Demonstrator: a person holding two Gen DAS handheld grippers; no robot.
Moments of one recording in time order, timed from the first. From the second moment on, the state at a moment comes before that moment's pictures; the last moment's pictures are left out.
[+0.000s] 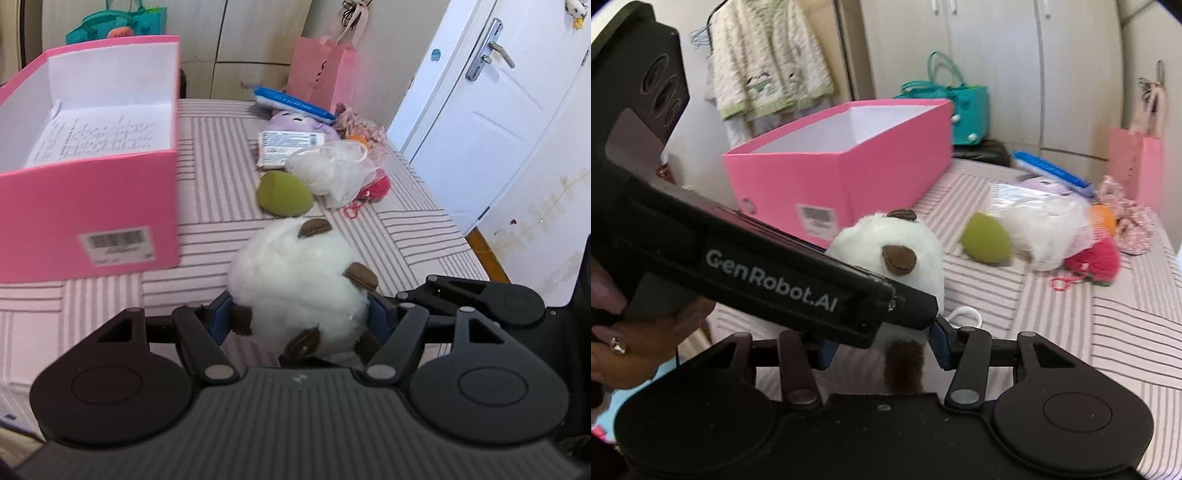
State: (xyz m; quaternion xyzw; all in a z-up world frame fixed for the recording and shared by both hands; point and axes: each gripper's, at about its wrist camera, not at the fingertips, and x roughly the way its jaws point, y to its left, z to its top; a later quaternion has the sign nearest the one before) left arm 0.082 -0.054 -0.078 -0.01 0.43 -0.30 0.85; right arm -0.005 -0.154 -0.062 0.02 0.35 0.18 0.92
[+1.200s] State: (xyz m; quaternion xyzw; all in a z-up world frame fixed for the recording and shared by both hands) left arm 0.103 0.070 0.060 -0.02 0.32 -0.18 0.93; right arm 0.062 -0.055 0.061 -0.06 0.23 0.36 0.90
